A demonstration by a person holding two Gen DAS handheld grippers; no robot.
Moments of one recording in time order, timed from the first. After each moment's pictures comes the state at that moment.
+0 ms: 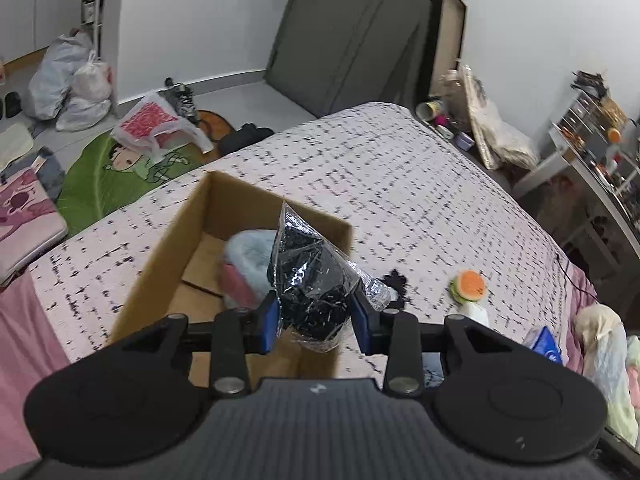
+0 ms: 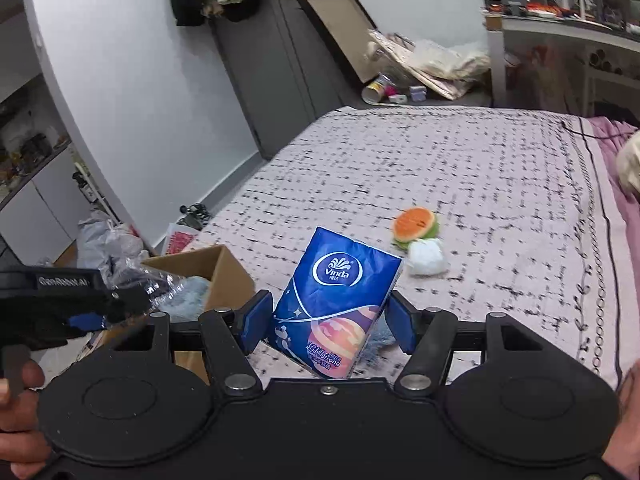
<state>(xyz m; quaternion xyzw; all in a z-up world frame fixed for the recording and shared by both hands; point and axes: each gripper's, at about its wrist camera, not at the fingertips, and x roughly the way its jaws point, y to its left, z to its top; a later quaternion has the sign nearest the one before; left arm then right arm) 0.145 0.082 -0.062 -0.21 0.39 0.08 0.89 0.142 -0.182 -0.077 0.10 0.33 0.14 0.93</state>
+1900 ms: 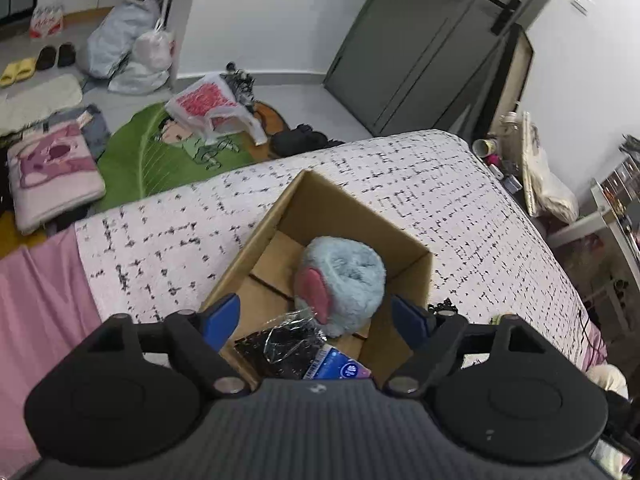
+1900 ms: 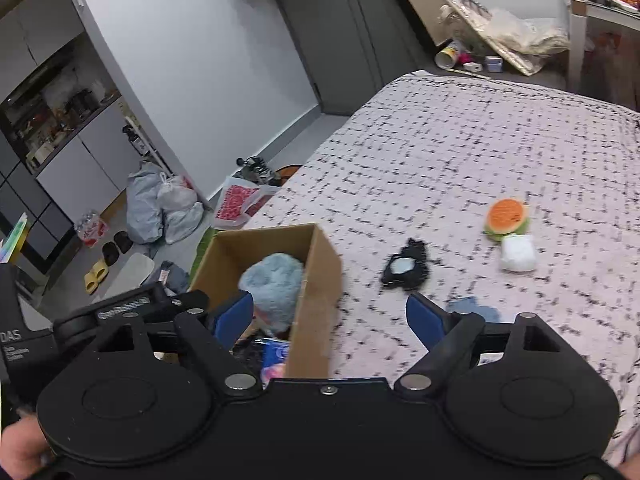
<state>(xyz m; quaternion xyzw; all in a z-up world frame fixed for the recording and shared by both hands) 0.124 0.132 -0.075 -0.28 0.37 0.15 0.87 0.158 -0.130 -0.042 0.09 0.39 0.21 0.89</state>
